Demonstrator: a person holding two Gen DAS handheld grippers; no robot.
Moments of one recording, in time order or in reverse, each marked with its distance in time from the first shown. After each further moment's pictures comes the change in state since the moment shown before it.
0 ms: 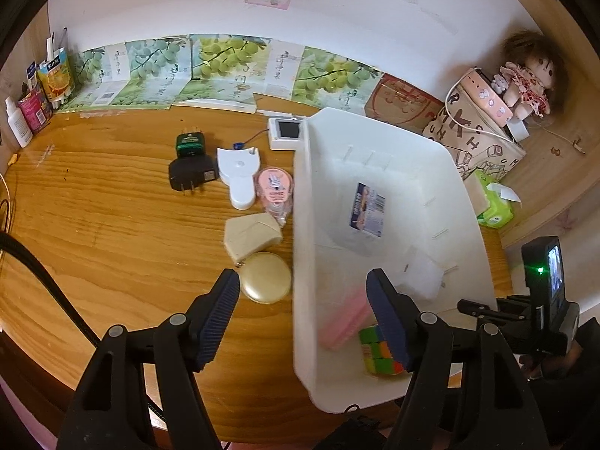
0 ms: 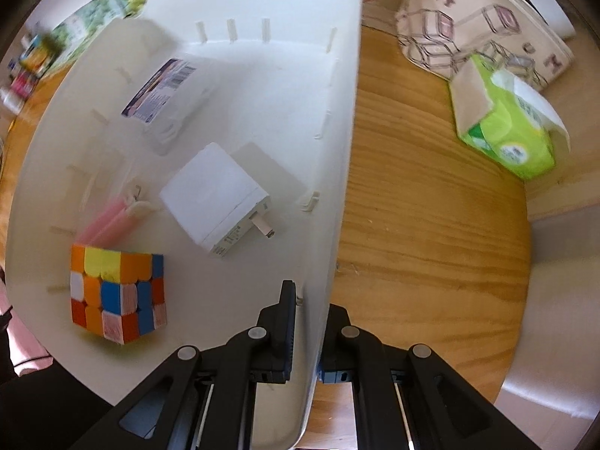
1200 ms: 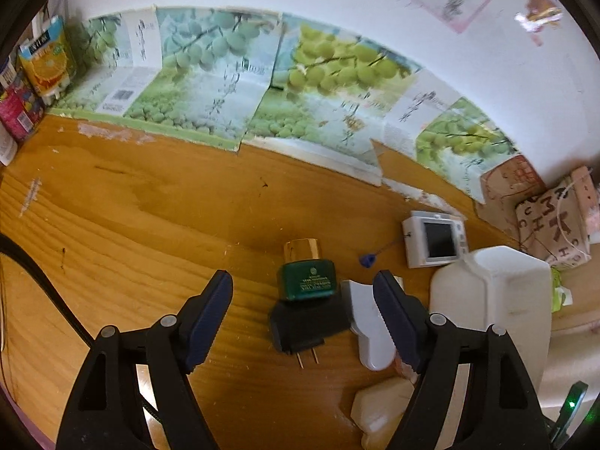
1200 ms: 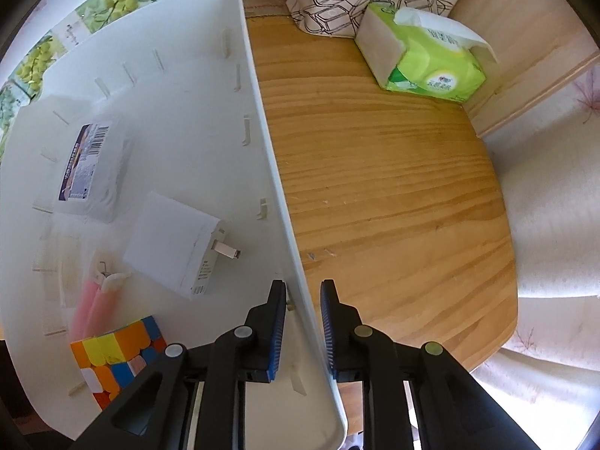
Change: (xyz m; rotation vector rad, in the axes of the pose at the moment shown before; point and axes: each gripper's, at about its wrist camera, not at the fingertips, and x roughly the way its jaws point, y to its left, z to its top) left arm 0.112 0.143 0.140 -0.158 0.098 0.066; right arm 0.003 -0.008 0.004 0.373 0.039 -0.135
